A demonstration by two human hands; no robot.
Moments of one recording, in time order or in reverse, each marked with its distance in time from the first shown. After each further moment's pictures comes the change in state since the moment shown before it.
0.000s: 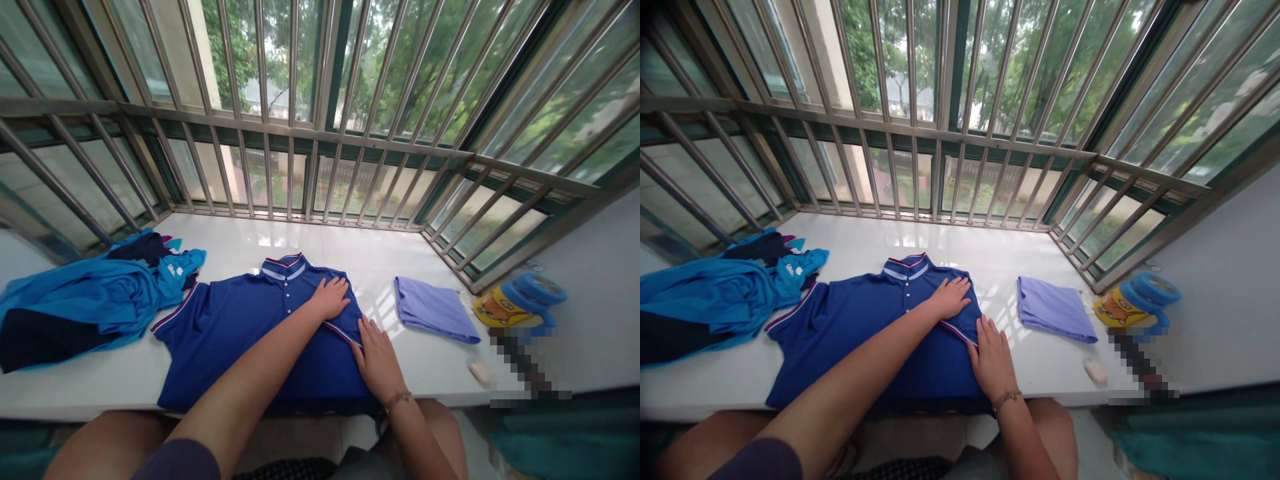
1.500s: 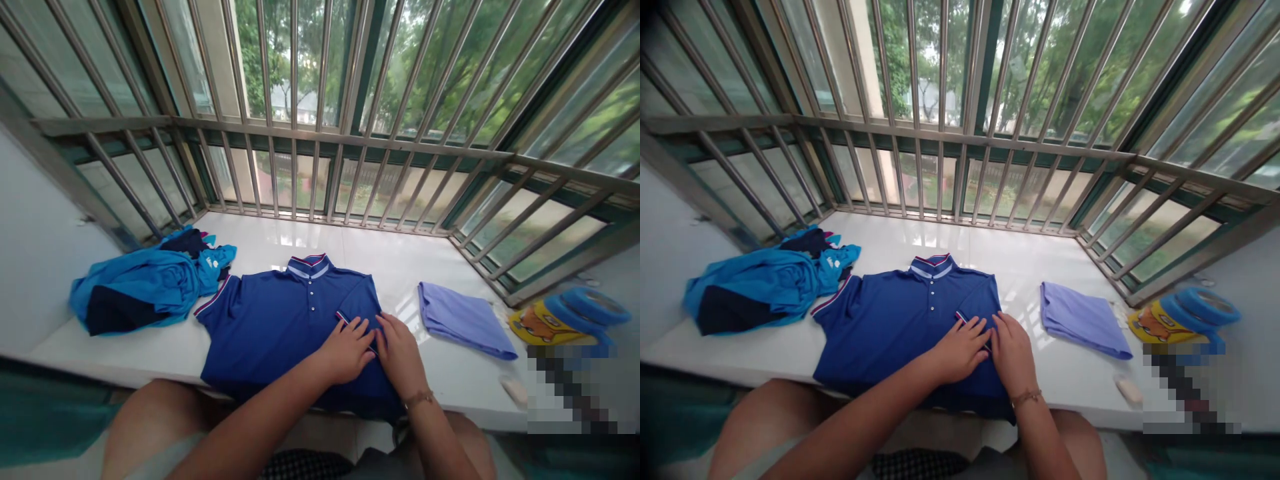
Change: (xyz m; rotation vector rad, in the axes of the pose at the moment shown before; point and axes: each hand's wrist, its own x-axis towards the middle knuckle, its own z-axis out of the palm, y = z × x) left_hand -0.137 0.051 0.017 -0.066 0.128 0.165; right_hand 0.022 -0.007 -0.020 0.119 0.326 -0.148
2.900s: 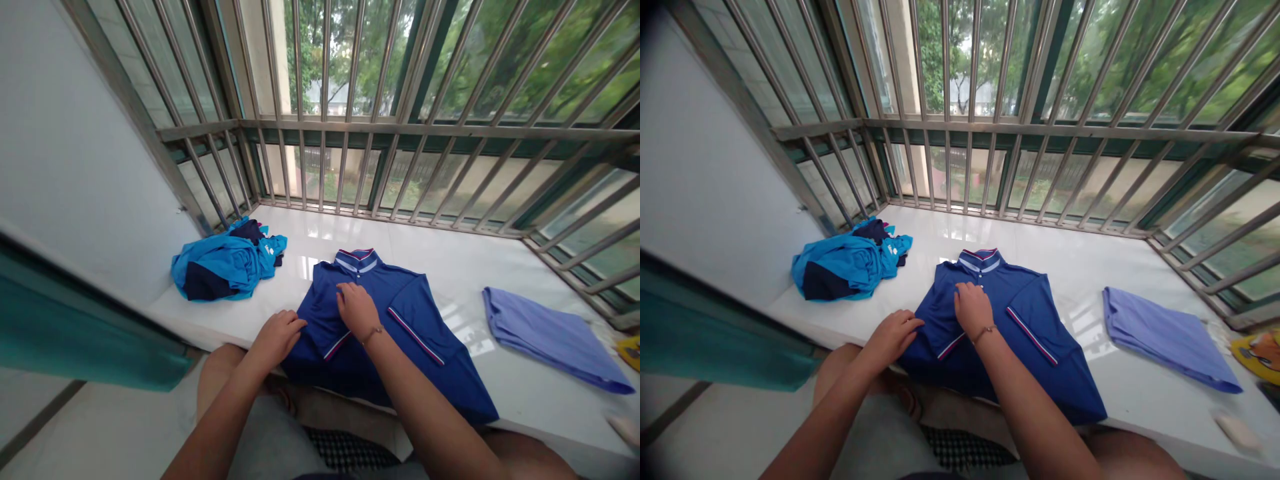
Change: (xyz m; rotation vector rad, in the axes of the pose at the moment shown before) left_hand -0.241 -0.120 -0.105 0.159 0.187 -0.410; right_hand 0.116 -0.220 0.060 0.181 -0.397 -0.024
